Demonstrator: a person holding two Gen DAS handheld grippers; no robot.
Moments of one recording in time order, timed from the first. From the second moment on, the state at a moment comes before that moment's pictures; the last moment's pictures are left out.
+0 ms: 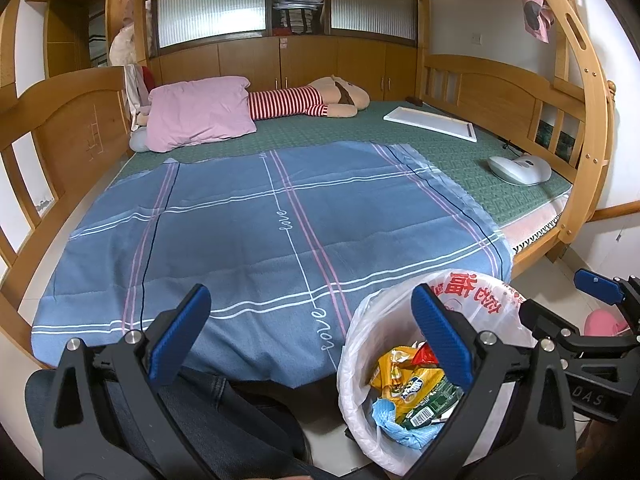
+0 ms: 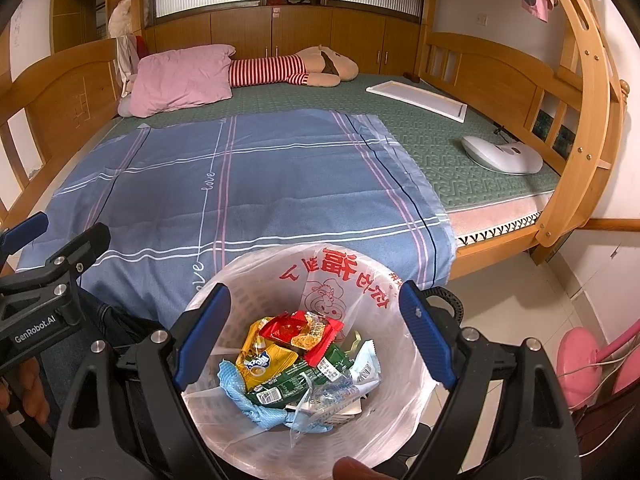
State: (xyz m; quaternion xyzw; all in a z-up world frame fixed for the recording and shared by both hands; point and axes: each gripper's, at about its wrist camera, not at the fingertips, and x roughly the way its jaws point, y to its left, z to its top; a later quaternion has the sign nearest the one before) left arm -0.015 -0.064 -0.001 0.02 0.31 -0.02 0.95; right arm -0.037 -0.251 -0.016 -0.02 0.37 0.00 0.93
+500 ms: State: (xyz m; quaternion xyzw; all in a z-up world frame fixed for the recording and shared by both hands) left arm -0.007 -0.054 -0.010 0.01 0.32 -0.03 0.95; right arm -0.026 -0.251 -0.022 -0.02 0.38 -0.01 0.92
